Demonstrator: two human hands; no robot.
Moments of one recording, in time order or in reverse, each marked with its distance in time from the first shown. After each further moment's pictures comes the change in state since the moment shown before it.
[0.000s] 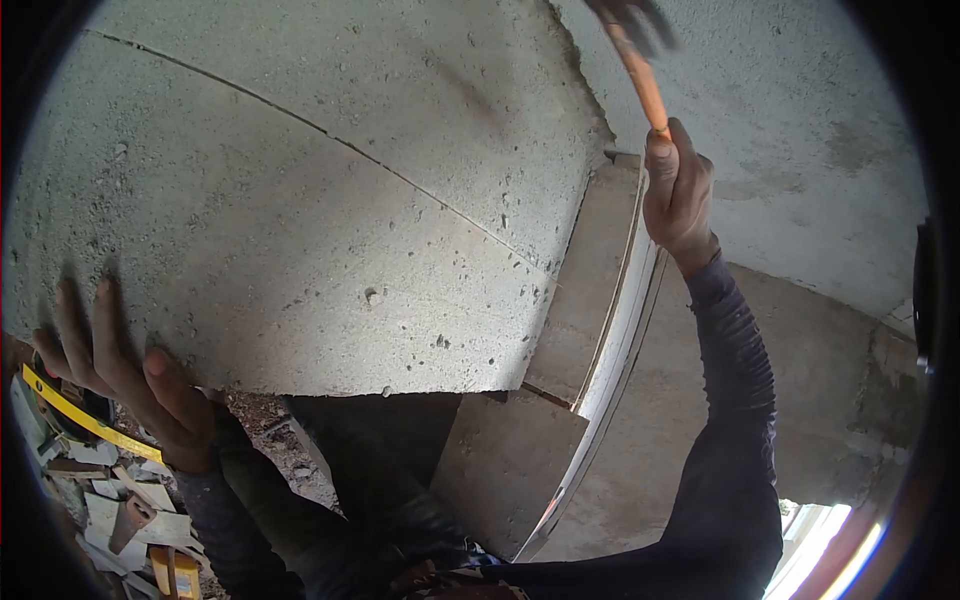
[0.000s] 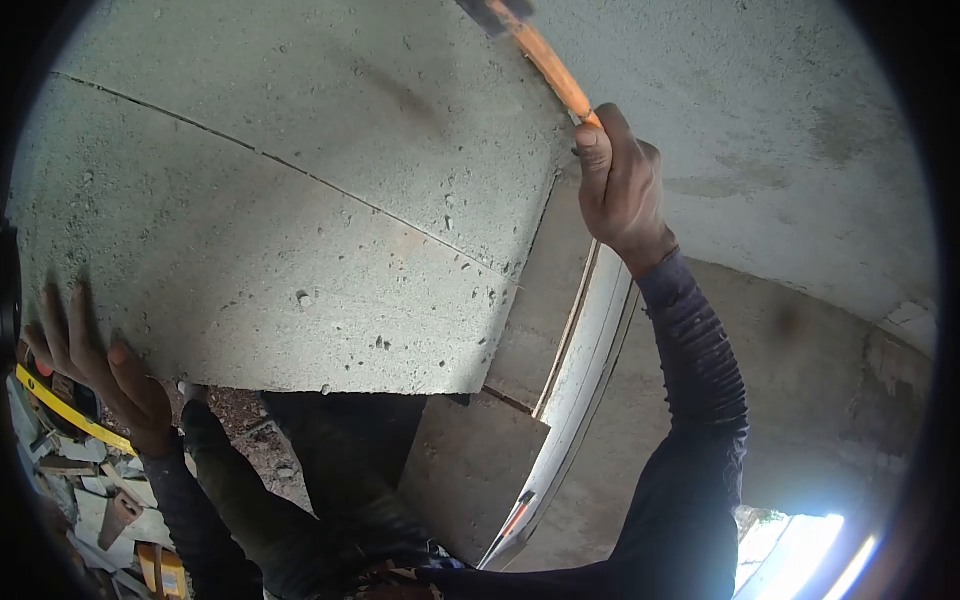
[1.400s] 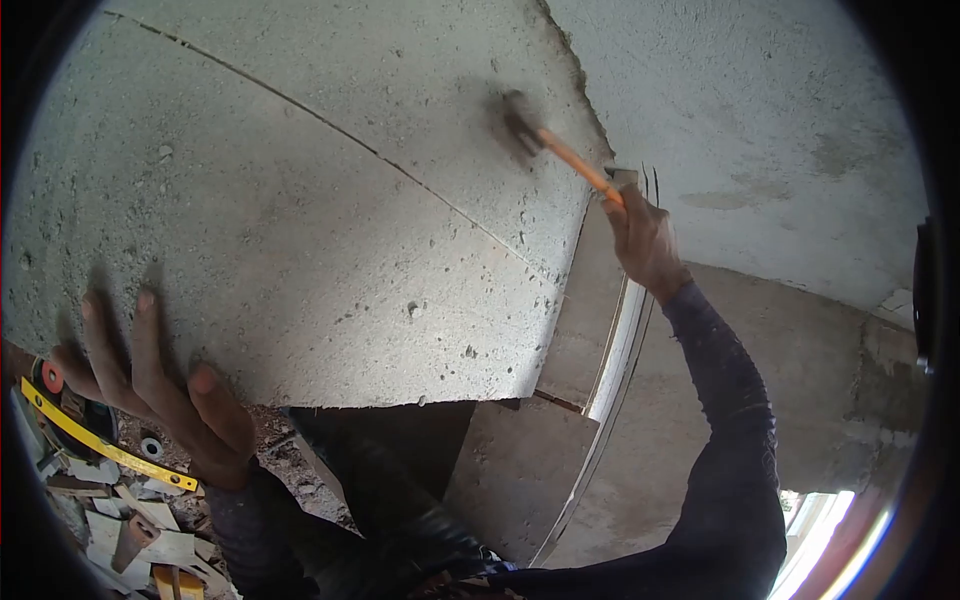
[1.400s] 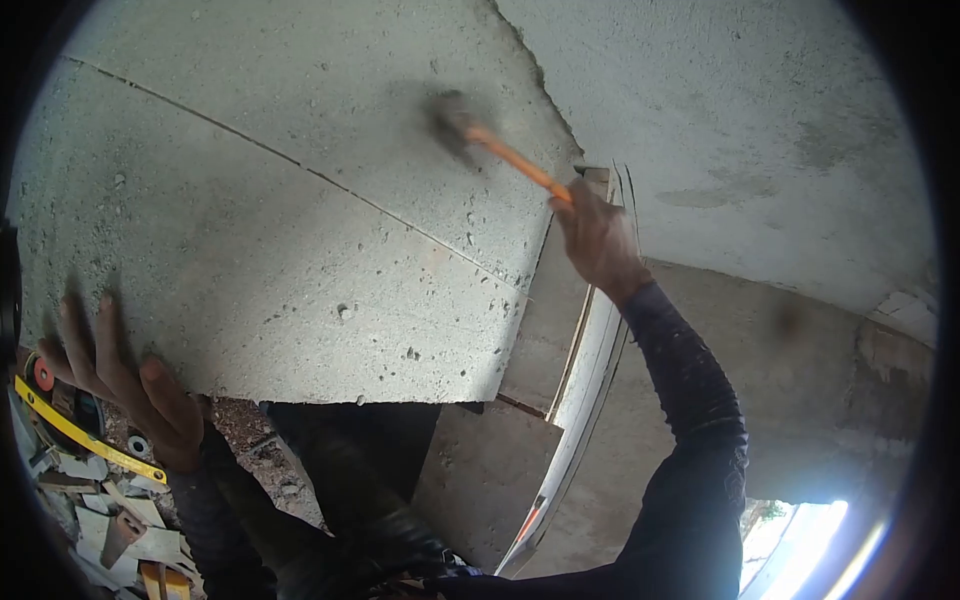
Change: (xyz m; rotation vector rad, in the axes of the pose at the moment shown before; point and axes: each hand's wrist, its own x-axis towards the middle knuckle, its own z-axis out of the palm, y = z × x) left_hand -0.004 0.004 0.001 -0.112 0.047 -0.071; right_hand -0.028 -0.009 0.038 -0.126 -0.106 -0.070
